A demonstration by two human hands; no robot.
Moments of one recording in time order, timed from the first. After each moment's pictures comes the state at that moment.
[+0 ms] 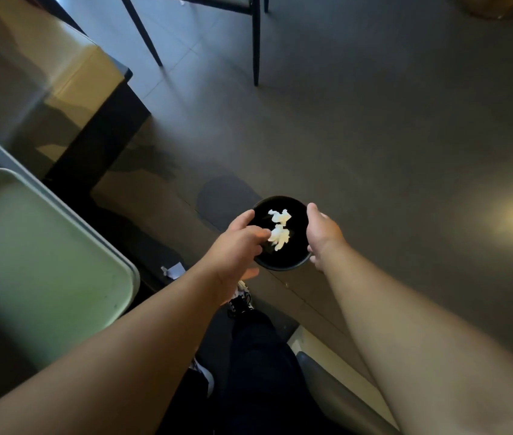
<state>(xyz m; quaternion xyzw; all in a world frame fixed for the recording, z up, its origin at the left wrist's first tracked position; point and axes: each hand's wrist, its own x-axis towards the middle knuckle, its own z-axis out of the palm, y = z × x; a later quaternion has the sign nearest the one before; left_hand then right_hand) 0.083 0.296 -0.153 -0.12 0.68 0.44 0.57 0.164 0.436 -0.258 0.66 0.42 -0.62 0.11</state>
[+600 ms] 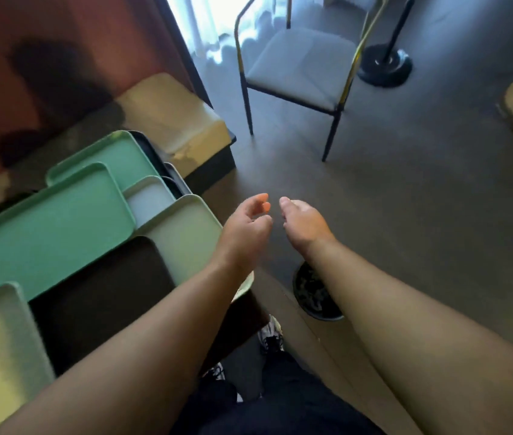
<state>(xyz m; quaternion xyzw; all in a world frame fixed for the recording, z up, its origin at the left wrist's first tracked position) 0.028 0.213 0.009 -0.05 0.78 0.55 0.29 0.040 0.333 -0.059 0.37 0.71 -0.59 0.09</state>
